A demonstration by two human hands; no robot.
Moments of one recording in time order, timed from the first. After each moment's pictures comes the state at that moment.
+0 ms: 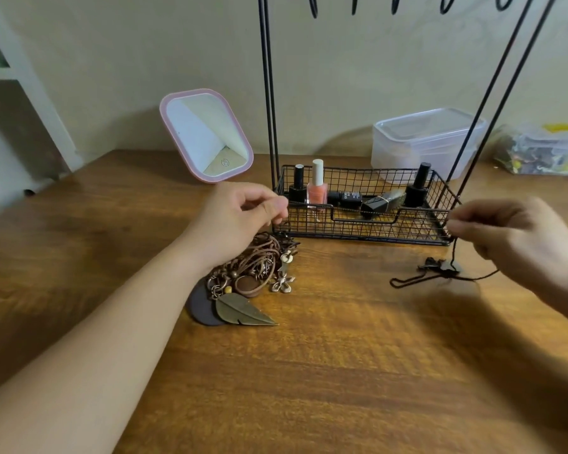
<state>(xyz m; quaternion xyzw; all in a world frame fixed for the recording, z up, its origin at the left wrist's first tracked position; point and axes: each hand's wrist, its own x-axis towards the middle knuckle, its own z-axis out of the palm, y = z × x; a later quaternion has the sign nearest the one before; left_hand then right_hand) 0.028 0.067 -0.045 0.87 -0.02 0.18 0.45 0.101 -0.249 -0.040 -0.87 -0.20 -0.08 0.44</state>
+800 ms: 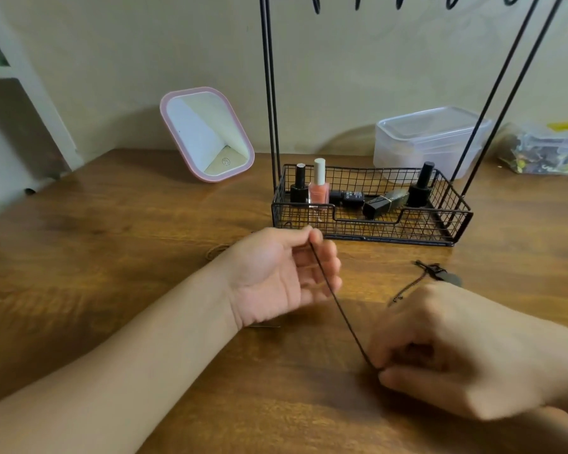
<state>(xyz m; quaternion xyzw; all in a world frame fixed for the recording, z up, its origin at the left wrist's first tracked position) 0.004 0.014 -0.043 0.47 0.11 -0.18 0.86 0.037 -0.209 -0.040 -0.77 -0.61 0.11 0.16</state>
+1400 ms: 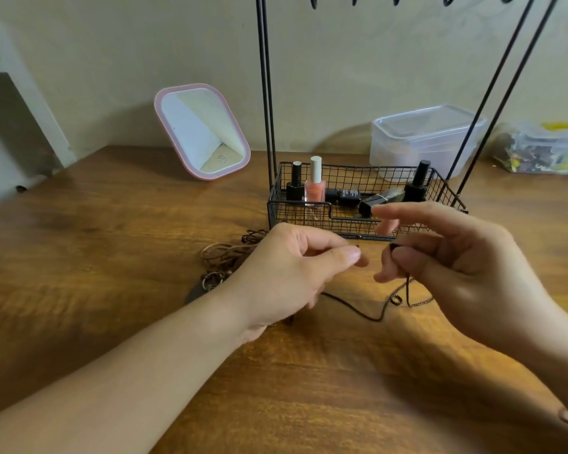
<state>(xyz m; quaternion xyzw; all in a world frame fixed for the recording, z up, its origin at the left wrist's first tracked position) -0.009 -0.006 -0.045 0.79 -0.03 0.01 0.61 0.046 -0.203 -0.046 -0.75 -0.38 -0.03 0.55</state>
